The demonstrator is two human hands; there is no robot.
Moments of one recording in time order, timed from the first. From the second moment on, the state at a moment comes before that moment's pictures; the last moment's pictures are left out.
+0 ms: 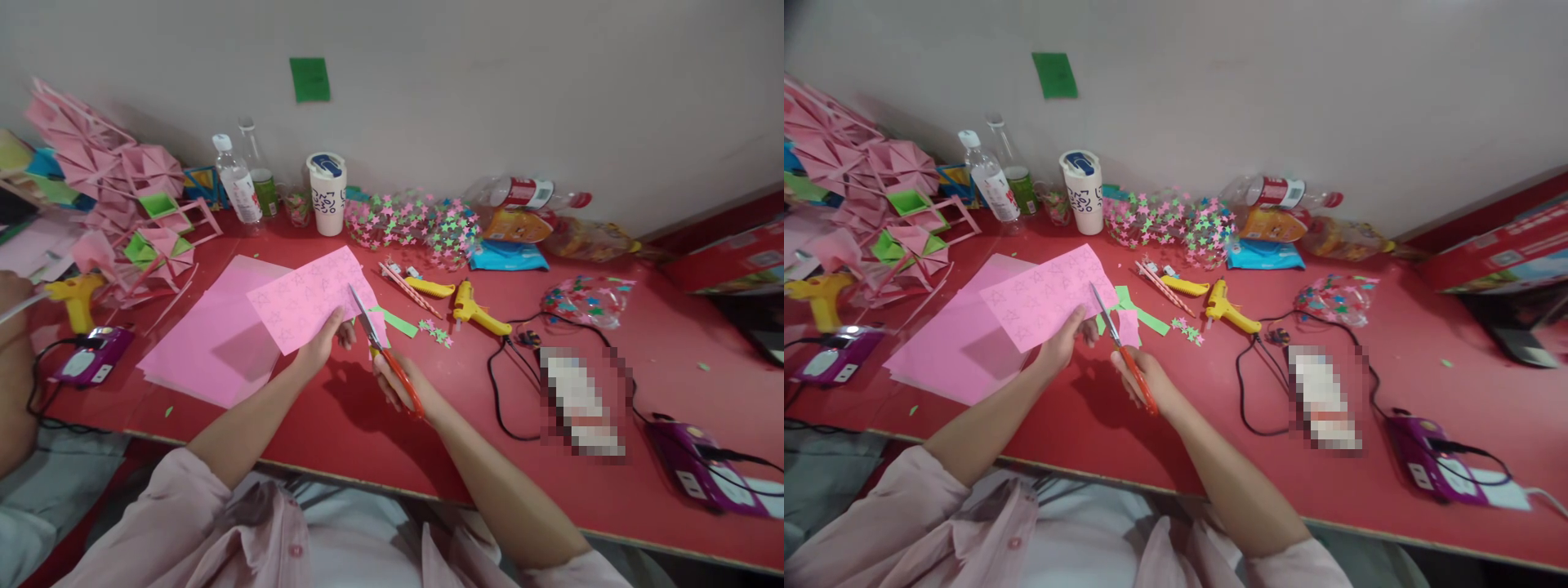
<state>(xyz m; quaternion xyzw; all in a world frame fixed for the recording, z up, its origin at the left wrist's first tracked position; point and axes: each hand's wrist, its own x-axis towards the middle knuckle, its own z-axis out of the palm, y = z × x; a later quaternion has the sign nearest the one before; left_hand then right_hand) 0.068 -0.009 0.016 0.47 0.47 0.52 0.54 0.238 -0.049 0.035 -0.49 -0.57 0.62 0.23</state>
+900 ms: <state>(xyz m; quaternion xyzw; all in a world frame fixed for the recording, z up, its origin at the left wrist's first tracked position) 0.072 -0.010 0.012 0.46 0.46 0.53 0.54 0.235 -0.052 0.032 -0.50 -0.55 0.62 0.25</state>
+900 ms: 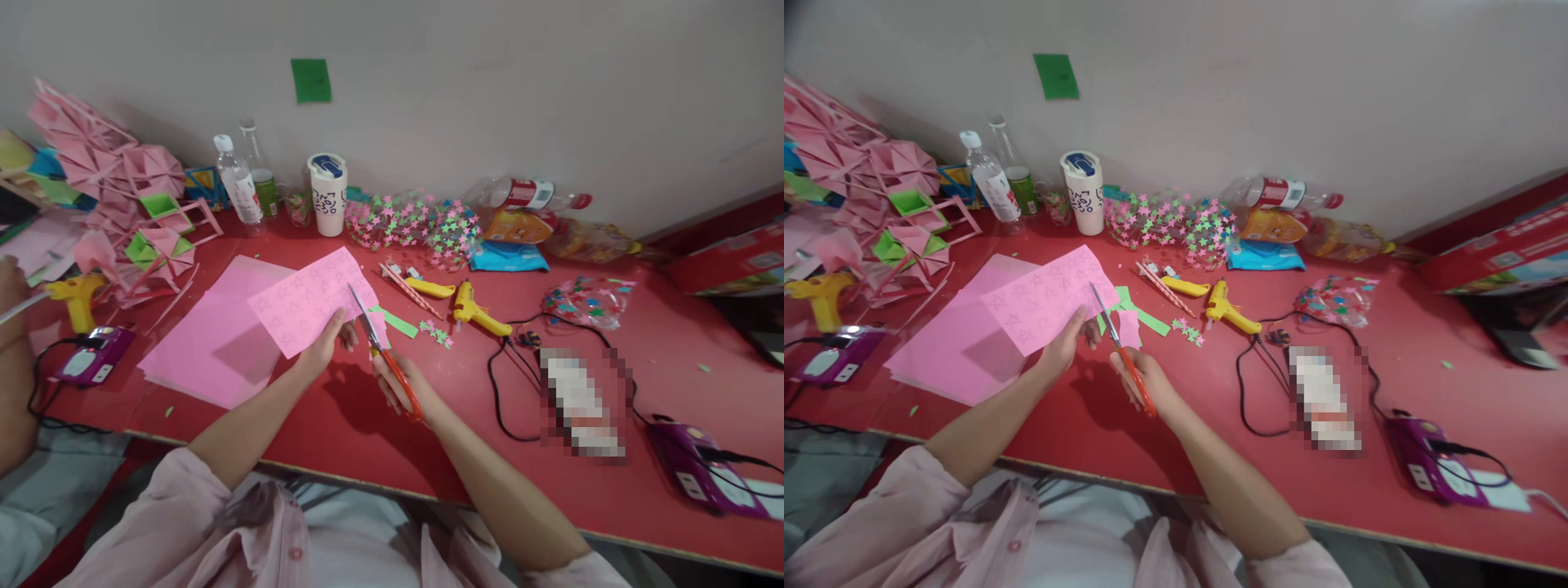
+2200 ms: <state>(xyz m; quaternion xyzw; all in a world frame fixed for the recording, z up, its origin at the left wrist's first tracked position) 0.089 -0.021 0.028 0.47 0.46 0.47 0.59 0.226 -0.058 0.031 -0.49 -0.55 0.62 0.27</state>
